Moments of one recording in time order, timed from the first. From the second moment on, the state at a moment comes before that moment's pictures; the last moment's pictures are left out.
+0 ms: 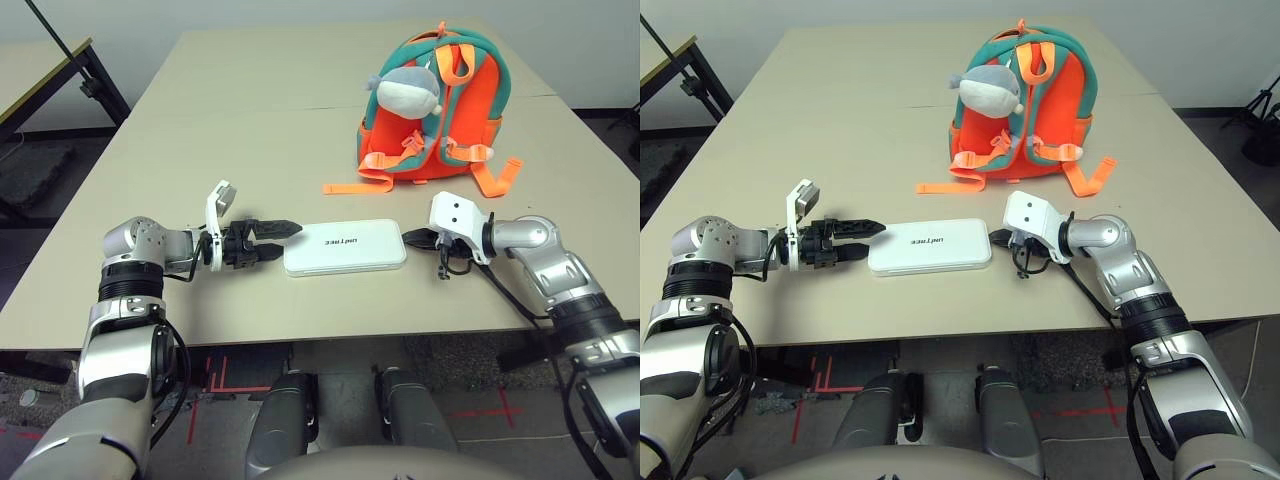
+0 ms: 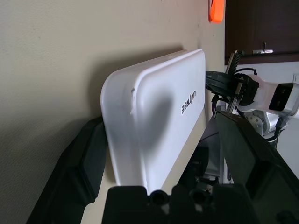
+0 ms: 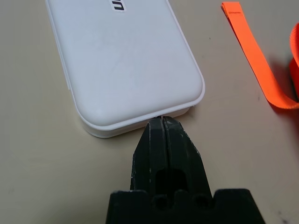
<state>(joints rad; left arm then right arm) -0.70 0.49 0.23 0.61 -0.70 1.47 -0.74 -0.50 -0.56 0.22 0.28 -0.02 0.04 1.07</state>
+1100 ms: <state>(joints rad) -0.62 0.45 0.28 0.45 -0.75 1.52 -0.76 -0.52 -0.54 0.24 0.27 -0.03 0.08 1.05</state>
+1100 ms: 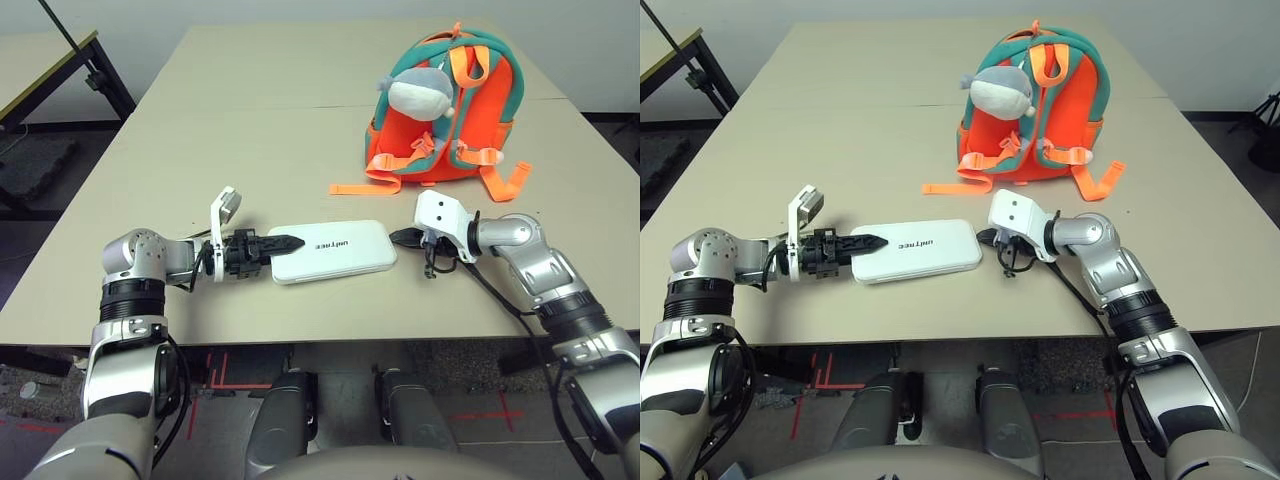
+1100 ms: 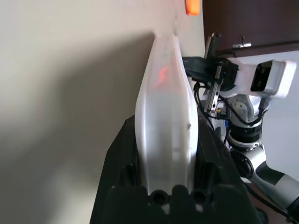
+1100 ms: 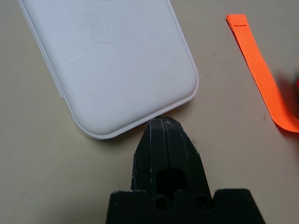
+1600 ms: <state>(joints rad) -0.68 0.46 0.35 0.45 -0.75 1.48 -0.74 -0.53 -0.54 0.25 0.32 -0.03 0.03 1.05</state>
